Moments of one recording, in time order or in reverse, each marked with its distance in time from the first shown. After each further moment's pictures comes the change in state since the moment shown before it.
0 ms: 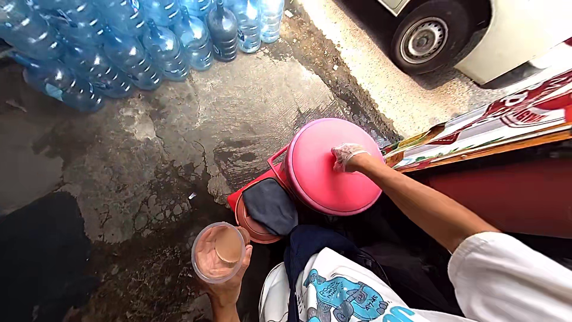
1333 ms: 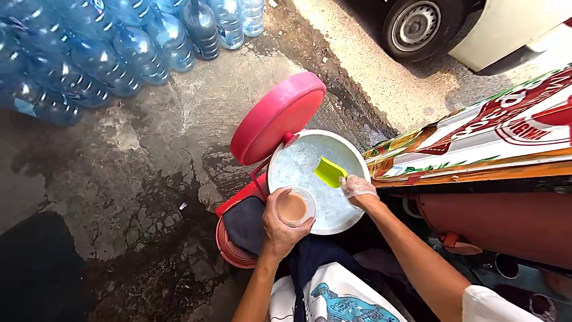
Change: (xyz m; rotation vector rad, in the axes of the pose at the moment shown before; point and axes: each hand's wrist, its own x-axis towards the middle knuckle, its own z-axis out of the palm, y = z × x) left_hand 0.033 -0.059 0.208 -0.023 -0.453 -0.151; right_hand -0.029 0.046 0.049 0.425 -0.132 0.442
